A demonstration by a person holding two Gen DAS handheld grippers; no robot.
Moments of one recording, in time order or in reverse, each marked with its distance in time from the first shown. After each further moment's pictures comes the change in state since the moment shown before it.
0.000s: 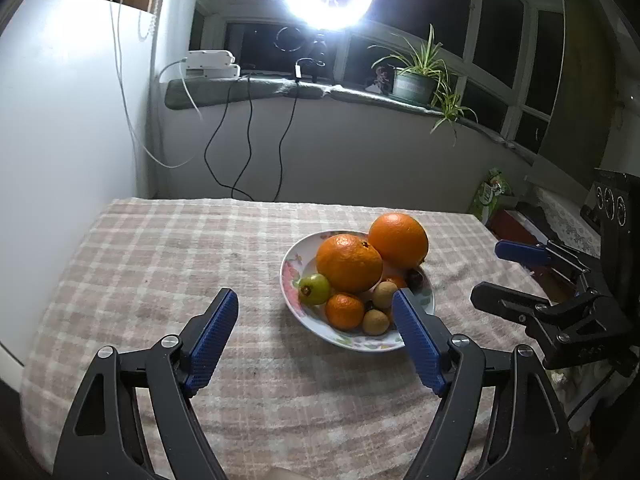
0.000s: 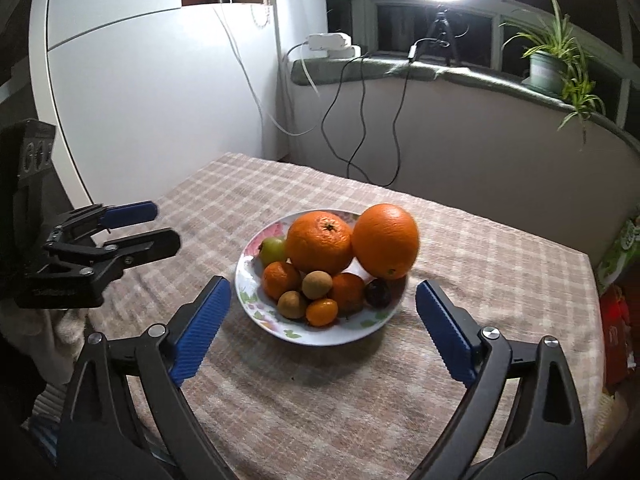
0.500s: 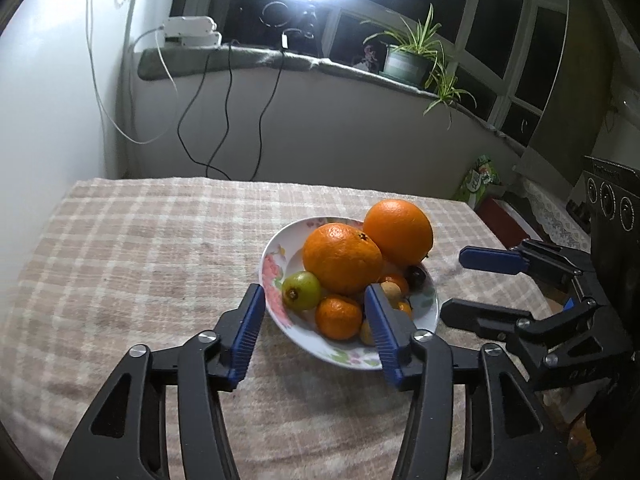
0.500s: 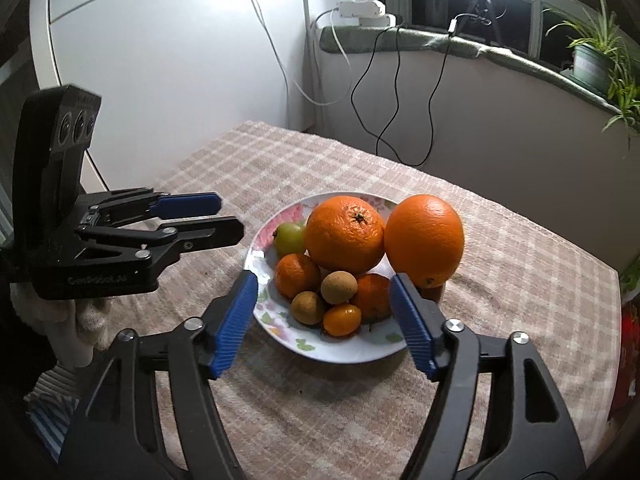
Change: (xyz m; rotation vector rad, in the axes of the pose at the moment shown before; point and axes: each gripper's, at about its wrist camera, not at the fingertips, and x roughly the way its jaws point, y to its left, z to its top) left arm 0.042 0.008 0.005 -0.018 0.080 -0.094; right arm 0.042 0.006 0.012 -0.061 0.112 0.097
